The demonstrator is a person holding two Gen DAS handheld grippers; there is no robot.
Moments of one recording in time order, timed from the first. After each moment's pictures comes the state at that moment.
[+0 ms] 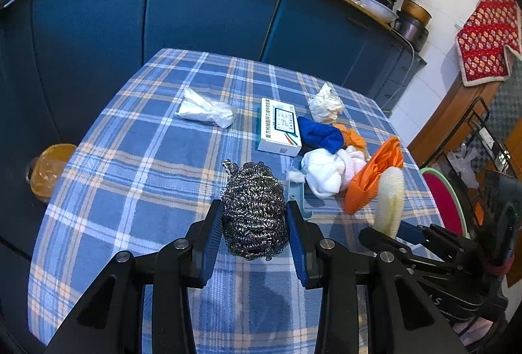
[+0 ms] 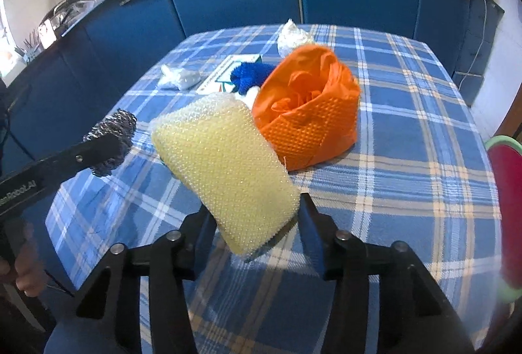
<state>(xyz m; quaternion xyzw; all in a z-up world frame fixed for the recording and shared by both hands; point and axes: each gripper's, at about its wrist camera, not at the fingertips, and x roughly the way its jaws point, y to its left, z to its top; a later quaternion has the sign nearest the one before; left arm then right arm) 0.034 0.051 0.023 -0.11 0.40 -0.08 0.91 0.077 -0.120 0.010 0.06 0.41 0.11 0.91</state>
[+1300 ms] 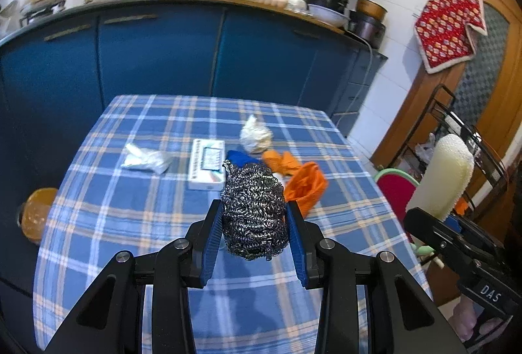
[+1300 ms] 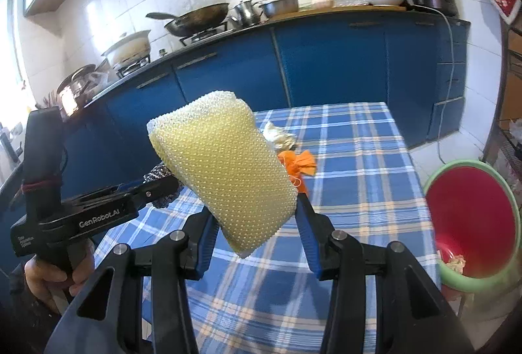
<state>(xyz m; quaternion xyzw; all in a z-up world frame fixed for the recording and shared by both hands) 0.021 -0.014 0.085 -0.06 0.35 -0.15 0.92 -0.006 -0.175 0.098 0.12 0.27 0.09 0.95</state>
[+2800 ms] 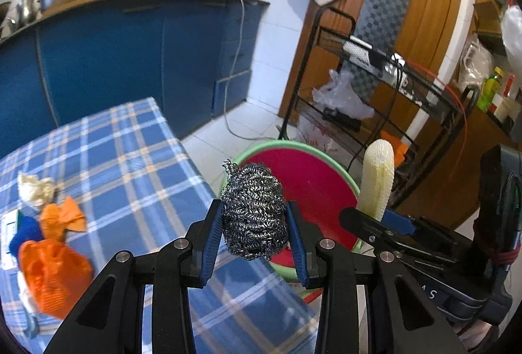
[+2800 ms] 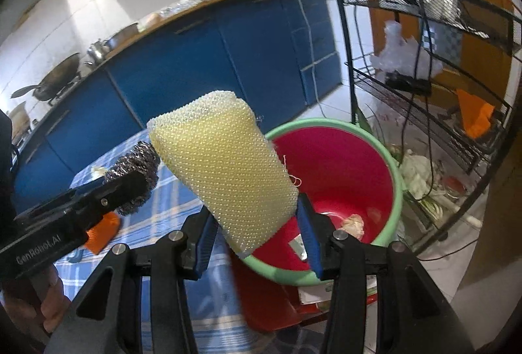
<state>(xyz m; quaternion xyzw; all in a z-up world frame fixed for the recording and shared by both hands) 0.058 -0.273 0.072 0.04 0.38 -0.36 0.85 -0.045 -0.378 0.046 0.24 0.29 -0.17 0.91</state>
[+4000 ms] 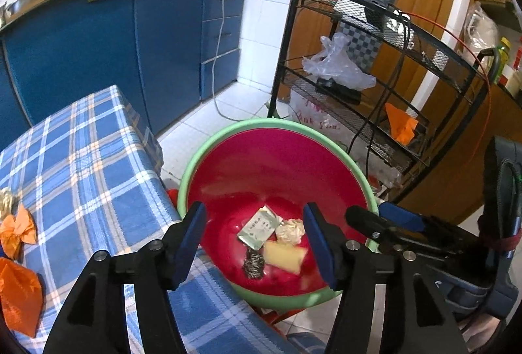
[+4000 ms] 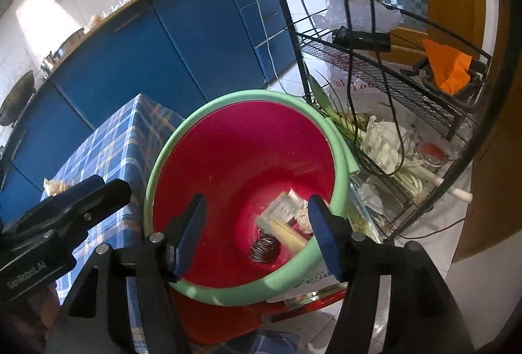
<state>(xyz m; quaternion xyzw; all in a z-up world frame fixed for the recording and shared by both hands) 0.070 -0.338 0.031 0.09 0.40 -0.36 0.84 -0.054 -0.452 -0.012 0.29 0.33 -0.22 0.87</state>
